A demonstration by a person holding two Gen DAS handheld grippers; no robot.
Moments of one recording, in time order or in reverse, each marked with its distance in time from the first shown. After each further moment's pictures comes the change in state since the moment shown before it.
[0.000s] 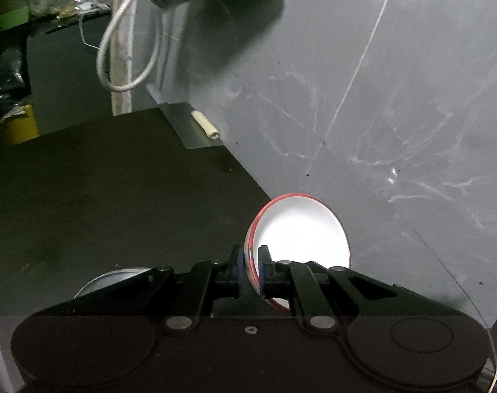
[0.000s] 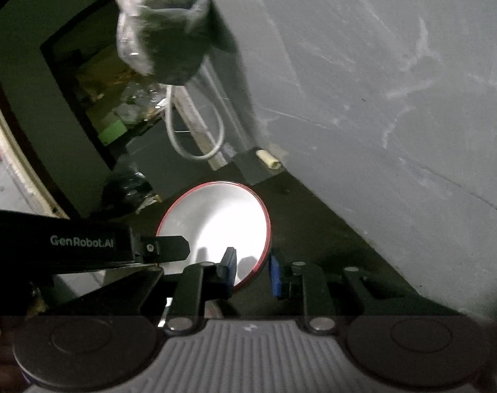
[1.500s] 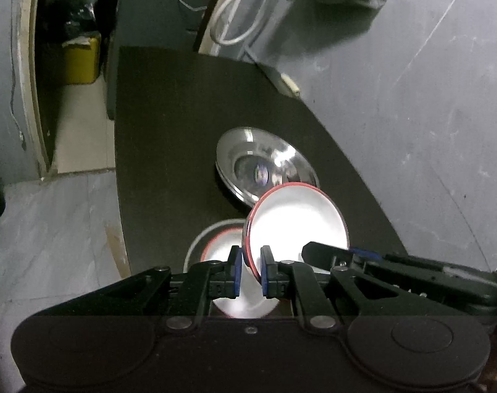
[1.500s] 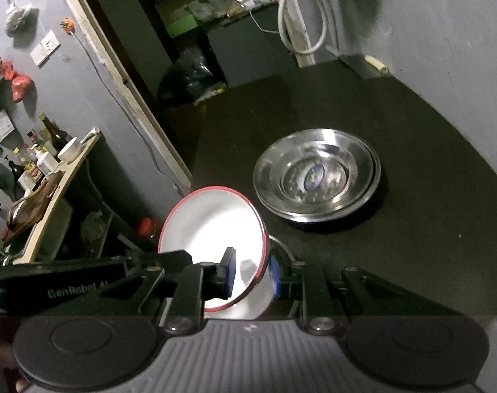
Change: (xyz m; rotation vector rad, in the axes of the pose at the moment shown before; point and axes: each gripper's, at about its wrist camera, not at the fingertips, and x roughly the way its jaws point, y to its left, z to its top) left arm -0.156 0.132 -0.192 -0.239 0.018 0.003; right arm -0.067 0.159 -0.124 -0.207 0.335 0.101
